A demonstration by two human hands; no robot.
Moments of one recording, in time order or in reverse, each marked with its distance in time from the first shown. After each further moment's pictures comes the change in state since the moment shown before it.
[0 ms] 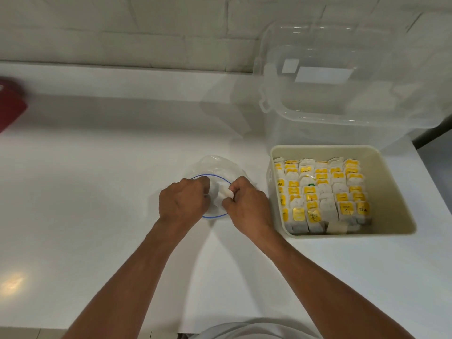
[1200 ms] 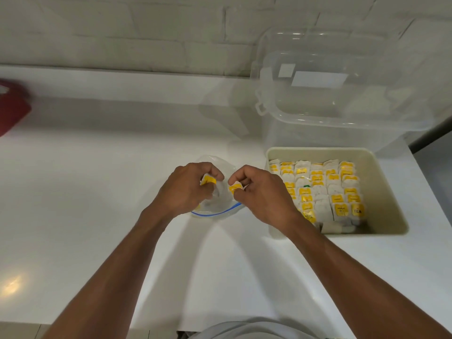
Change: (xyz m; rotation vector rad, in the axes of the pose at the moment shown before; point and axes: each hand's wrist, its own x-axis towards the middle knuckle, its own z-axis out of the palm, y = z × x) left_hand -0.001 0.009 -0.058 -0.615 -0.223 0.106; right_hand 0.001 -0.001 -0.061 0.135 -0.041 -0.191
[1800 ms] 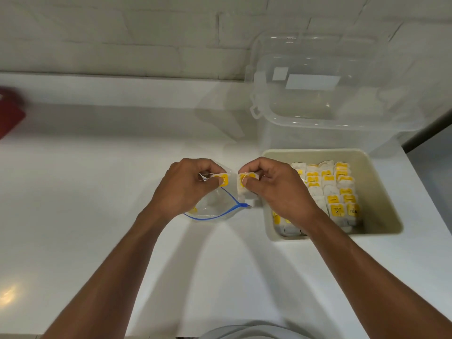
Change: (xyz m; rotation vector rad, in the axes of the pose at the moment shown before) left_hand -0.001 0.016 -0.007 -0.137 0.087 0.090; right_hand -0.002 0.002 -0.035 0.237 0.037 -0.047
